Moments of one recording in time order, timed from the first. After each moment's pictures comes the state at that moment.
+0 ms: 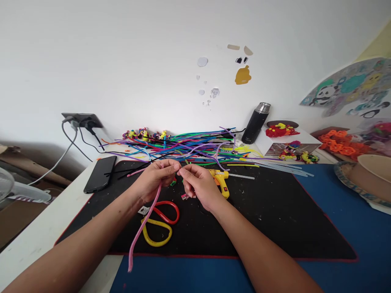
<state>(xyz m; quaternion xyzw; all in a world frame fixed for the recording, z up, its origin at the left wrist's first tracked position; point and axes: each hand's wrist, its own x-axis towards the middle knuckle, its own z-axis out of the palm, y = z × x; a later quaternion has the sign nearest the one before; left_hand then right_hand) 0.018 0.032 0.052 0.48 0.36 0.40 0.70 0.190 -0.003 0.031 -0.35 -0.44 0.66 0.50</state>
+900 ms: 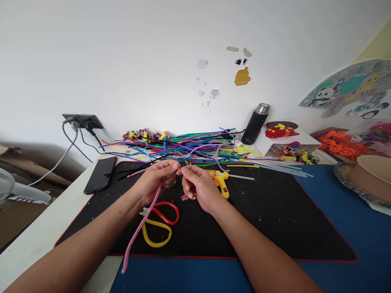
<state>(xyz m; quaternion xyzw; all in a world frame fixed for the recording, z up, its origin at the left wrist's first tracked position) 0.018 0.033 0.049 0.46 0.33 0.41 0.72 0.191 -0.003 0.028 -0.30 -0.41 0.69 0.51</state>
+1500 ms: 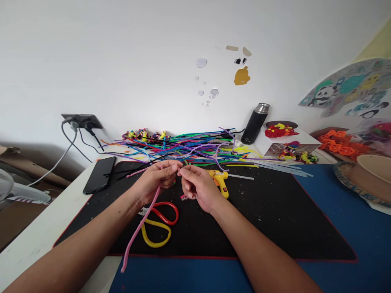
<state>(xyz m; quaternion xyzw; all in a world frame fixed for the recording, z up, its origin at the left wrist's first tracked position) 0.018 0.033 0.046 0.44 0.32 0.41 0.73 0.192 -0.005 0.034 -0.30 -0.40 0.71 0.50</state>
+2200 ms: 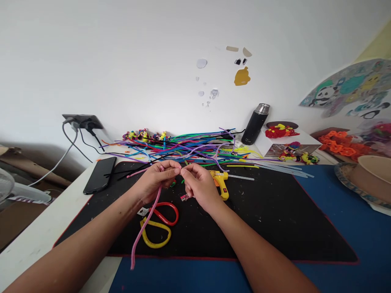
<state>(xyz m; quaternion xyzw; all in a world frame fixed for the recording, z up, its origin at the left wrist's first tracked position) 0.019 0.031 0.049 0.46 0.36 0.41 0.70 0.188 -0.005 0.031 -0.40 -0.48 0.58 0.52</state>
